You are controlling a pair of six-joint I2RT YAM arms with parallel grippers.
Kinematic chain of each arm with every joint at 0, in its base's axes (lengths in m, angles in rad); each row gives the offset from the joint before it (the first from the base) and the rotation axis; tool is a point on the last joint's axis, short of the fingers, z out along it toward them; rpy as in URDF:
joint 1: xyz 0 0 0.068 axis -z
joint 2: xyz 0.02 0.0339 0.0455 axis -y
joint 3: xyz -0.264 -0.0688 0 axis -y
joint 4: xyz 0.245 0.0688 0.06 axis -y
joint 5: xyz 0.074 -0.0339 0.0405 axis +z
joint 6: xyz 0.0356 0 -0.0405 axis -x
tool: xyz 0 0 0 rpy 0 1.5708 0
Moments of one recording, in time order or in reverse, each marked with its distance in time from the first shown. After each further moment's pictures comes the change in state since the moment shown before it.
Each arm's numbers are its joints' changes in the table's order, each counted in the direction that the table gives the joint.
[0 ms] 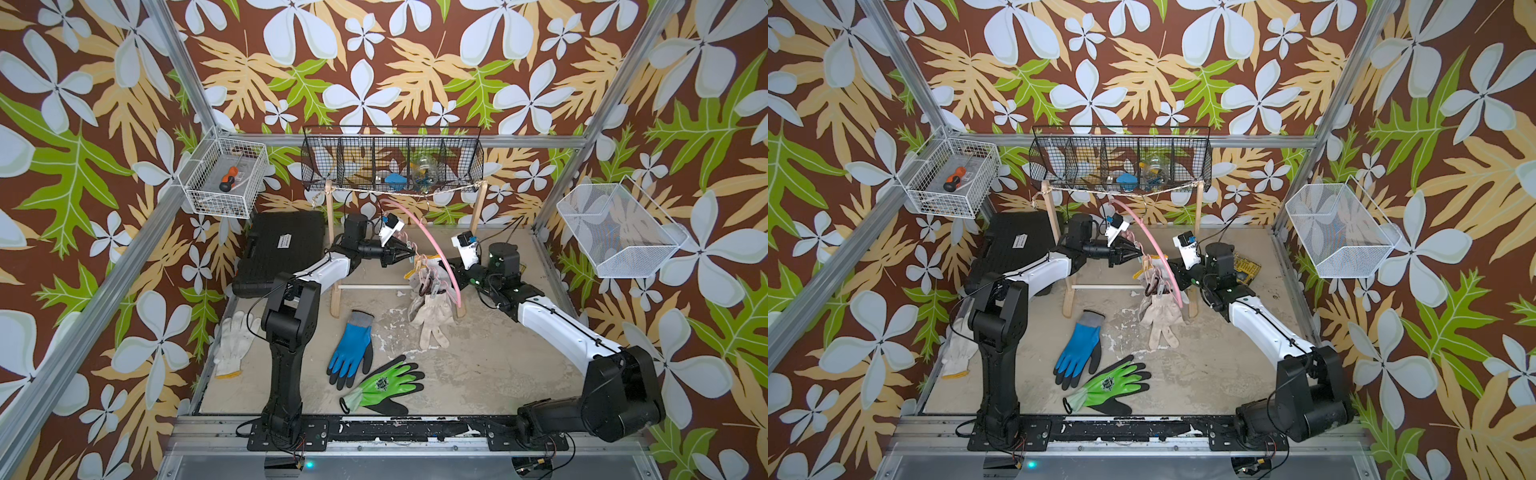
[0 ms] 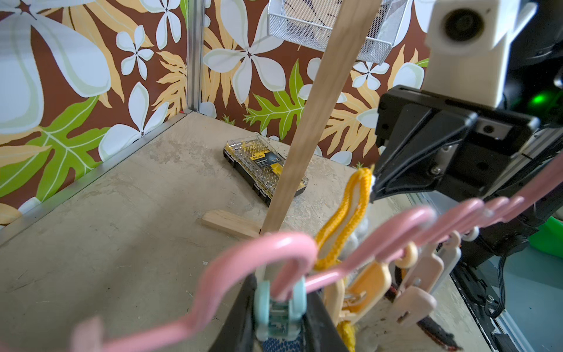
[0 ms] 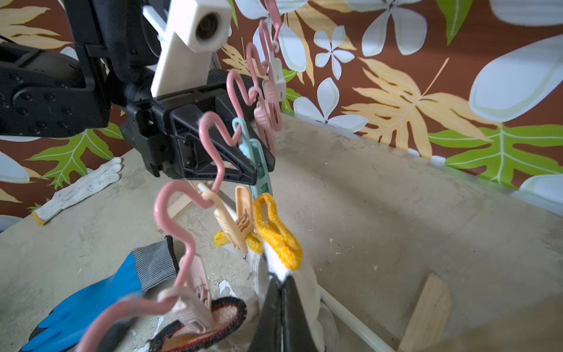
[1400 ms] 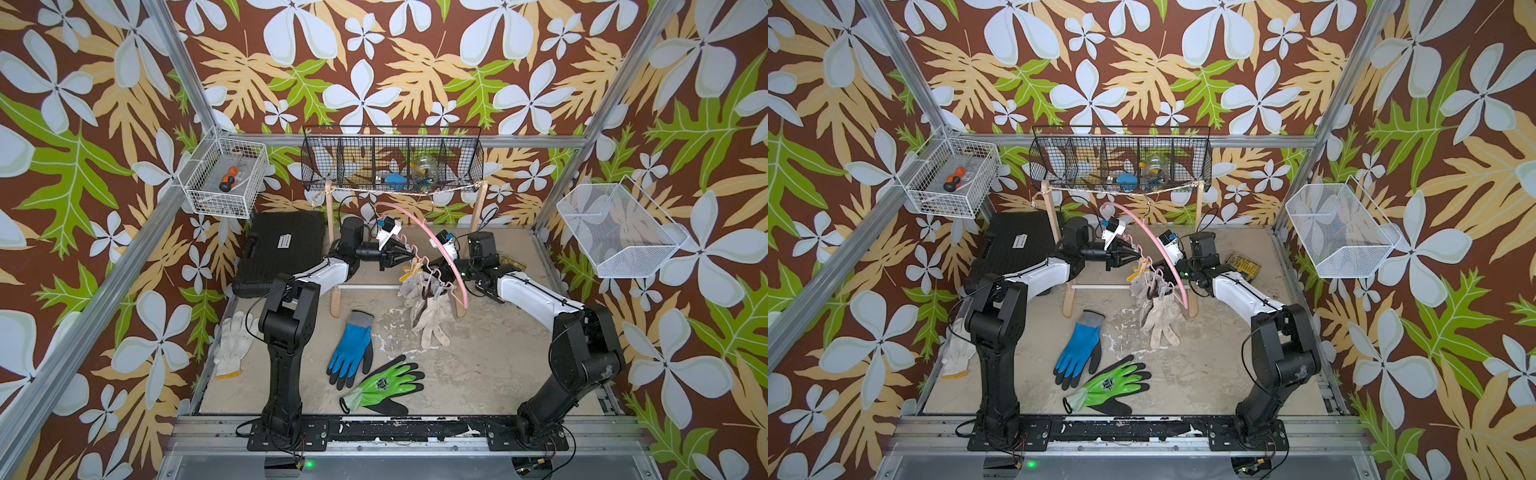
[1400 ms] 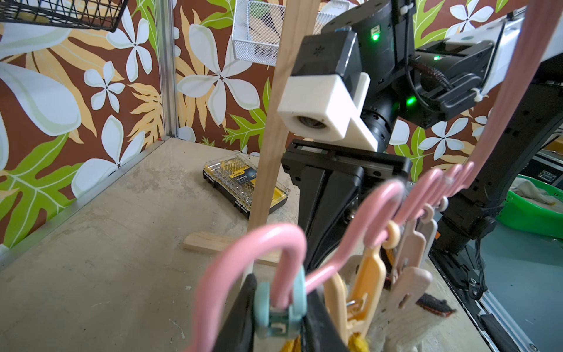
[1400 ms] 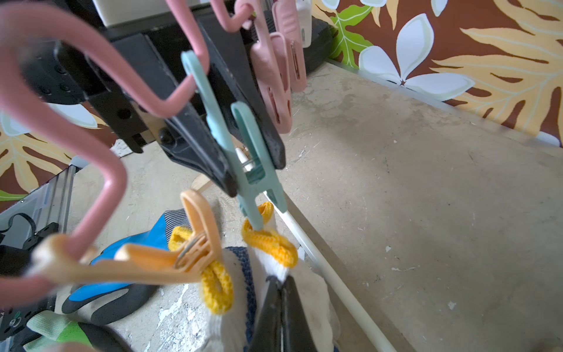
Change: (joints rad) left arm -0.002 0.023 -0.106 0.246 -0.100 0.074; right arm -0.010 -0.266 0.225 -0.161 0.230 0.122
